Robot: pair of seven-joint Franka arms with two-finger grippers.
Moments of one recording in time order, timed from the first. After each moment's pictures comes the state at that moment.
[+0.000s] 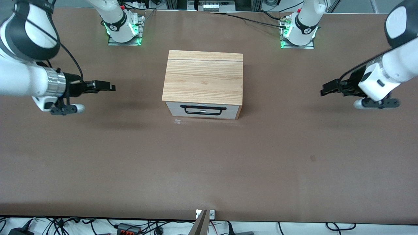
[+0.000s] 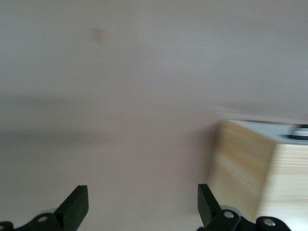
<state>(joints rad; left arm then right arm) -0.01 0.11 -0.04 -1.73 -0.33 1.72 -0.07 0.13 0.22 -0.06 -1.70 0.48 1.58 -0.06</state>
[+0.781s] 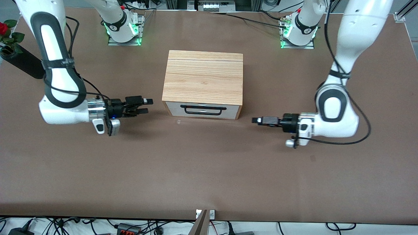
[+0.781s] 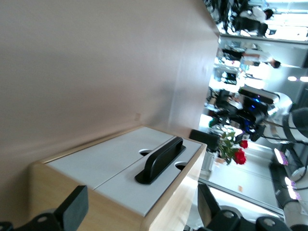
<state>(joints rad) -0.15 0.61 -0.05 -1.68 -1.25 1.84 0.44 0.18 0.47 -0.06 -1.81 1.18 1.73 -0.72</state>
